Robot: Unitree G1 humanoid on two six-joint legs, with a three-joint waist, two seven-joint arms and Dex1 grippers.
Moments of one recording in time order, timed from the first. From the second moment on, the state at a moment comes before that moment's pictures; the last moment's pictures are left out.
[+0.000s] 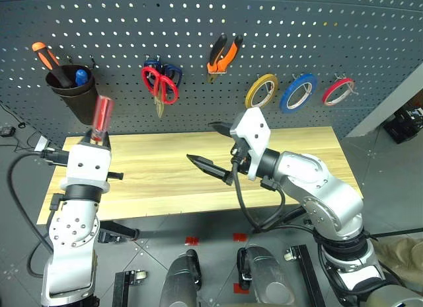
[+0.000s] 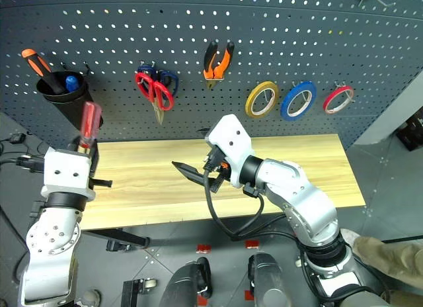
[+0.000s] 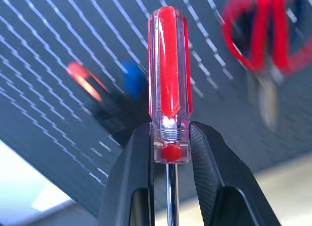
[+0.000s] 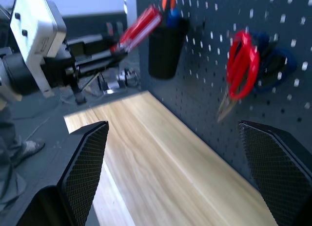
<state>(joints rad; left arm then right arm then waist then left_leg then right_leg) 0.02 0.46 0.33 -0.58 0.21 0.20 -0.05 -0.55 -0.23 0.24 -0.58 0.38 0.76 0.54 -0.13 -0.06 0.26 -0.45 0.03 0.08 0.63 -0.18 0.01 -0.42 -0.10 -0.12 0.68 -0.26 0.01</state>
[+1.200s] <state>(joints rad) -0.96 0.62 0.19 0.97 0.24 -0.52 0.25 -0.73 -0.04 0.33 -0.39 0.26 0.58 0.43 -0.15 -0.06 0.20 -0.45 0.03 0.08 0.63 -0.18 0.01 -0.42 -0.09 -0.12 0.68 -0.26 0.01</state>
